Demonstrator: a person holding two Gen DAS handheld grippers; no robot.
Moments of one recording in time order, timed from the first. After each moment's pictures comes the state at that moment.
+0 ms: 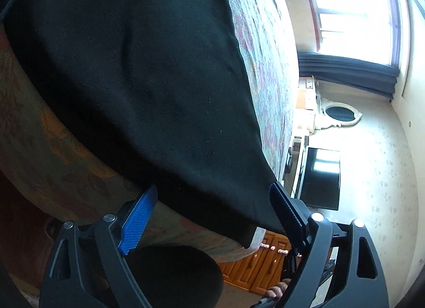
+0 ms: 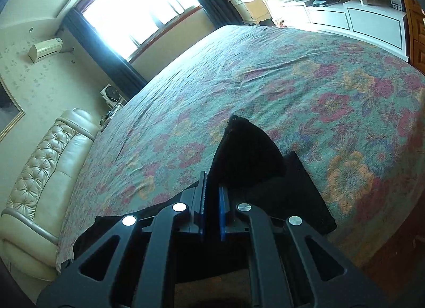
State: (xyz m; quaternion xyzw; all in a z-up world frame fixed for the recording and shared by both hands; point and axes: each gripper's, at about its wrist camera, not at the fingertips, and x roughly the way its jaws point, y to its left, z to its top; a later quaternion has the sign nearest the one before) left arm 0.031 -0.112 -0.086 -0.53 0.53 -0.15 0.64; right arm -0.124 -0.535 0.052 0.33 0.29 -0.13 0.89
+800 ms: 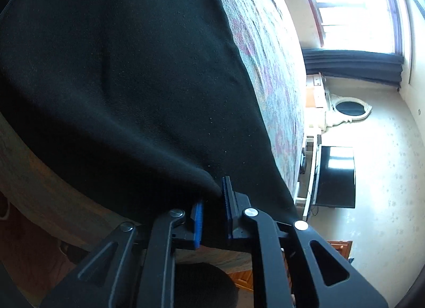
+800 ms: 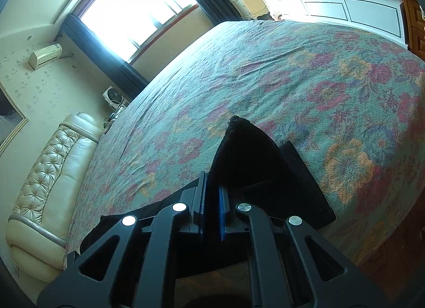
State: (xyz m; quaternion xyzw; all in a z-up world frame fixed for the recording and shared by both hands) left arm 0.046 -0.125 -0.080 -0.48 0.53 -0.14 0.68; right arm -0.136 -0.543 0.042 0.35 0.29 -0.12 0.88
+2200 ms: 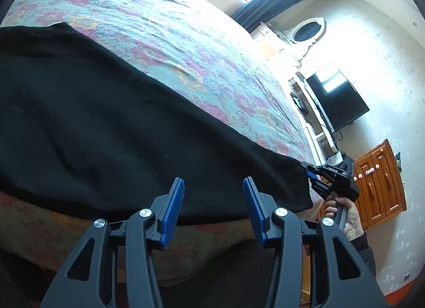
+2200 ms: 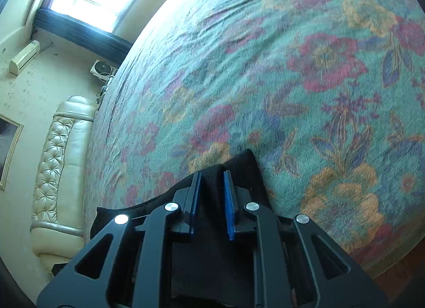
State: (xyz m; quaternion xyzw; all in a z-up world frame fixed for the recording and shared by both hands) left arm 0.031 -0.167 -0.027 -0.24 0.47 -0.27 0.80; right arm -0.068 -0.637 -0.024 0.40 0.40 -0.07 0.82
